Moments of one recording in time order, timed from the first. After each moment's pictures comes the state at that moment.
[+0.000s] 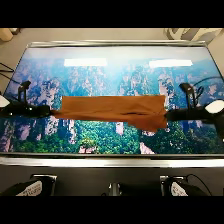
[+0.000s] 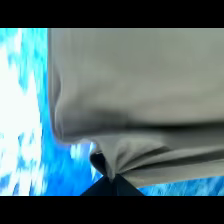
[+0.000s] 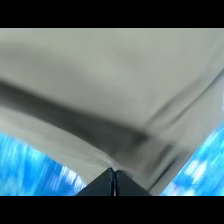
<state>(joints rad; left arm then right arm) 0.19 -1.19 1.00 1.11 -1.14 -1.33 -0.24 -1.15 0.92 -1.01 1.04 0.86</state>
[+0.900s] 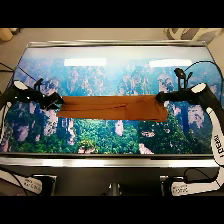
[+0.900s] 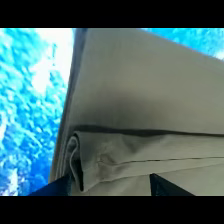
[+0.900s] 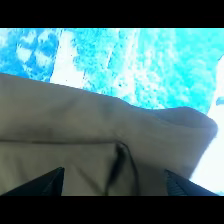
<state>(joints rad) 0.21 -1.73 1.42 1.00 -1.24 -1.46 -0.21 -1.59 1.24 -0.93 0.88 0.84</state>
